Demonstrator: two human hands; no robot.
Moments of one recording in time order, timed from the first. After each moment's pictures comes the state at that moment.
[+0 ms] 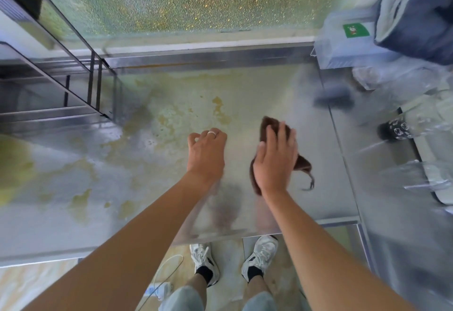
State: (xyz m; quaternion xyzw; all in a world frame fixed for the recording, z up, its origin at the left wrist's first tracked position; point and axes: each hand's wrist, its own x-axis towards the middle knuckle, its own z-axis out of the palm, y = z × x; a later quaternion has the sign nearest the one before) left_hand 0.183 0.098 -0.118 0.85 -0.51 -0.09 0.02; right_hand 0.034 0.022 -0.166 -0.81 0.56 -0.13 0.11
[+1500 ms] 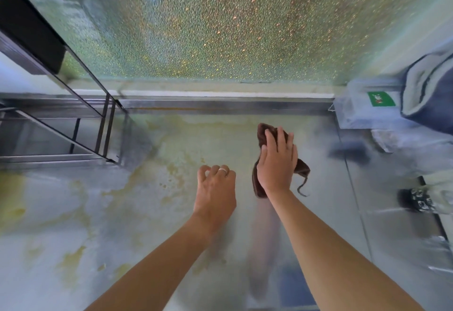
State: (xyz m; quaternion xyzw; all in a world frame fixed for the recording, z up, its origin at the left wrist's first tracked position) left_hand 0.224 0.062 -0.123 0.85 -0.52 -0.07 0.04; right_hand 0.138 -0.089 -0.180 -0.85 0.51 -0.11 0.08
